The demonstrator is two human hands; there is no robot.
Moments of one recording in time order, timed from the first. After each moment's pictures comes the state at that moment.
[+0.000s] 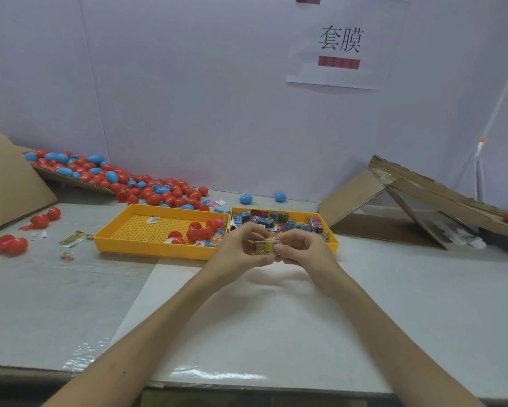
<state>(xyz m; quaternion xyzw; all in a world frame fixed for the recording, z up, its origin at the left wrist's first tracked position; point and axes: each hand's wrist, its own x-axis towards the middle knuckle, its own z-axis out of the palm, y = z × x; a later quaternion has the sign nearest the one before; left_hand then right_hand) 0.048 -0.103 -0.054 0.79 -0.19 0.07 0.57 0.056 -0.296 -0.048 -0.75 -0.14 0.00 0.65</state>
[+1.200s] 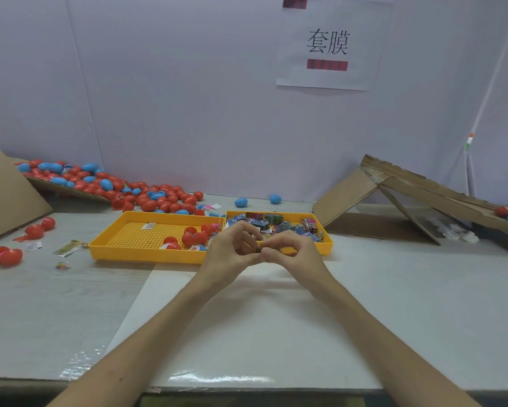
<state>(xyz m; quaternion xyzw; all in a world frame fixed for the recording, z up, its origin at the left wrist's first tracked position) 0.045 -0.102 -0.052 0.78 -0.21 0.14 0.58 0.050 -0.287 -0.054 -0.78 -0.20 -0.10 0.59</state>
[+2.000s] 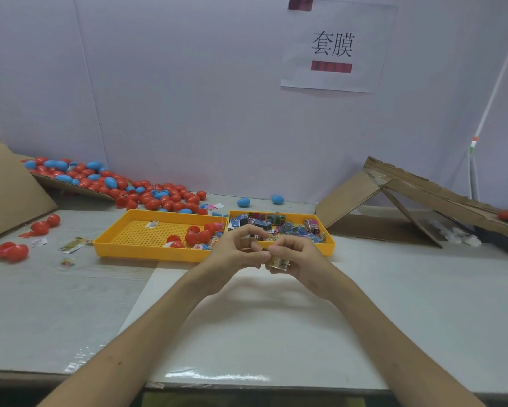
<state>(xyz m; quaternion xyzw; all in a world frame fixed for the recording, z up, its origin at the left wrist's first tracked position) 0.050 -0.097 -0.050 0.66 -0.20 -0.06 0.72 0.045 -0.291 -0.042 -0.66 -0.21 0.11 0.71</state>
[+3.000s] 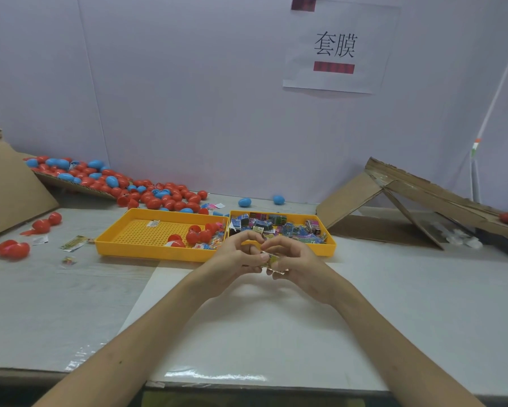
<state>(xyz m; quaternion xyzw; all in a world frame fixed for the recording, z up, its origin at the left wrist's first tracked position) 0.053 -0.099 -0.058 0.64 -0.16 -0.11 0.74 0.044 -0.290 -0.048 -0.67 -0.21 0.15 0.69</state>
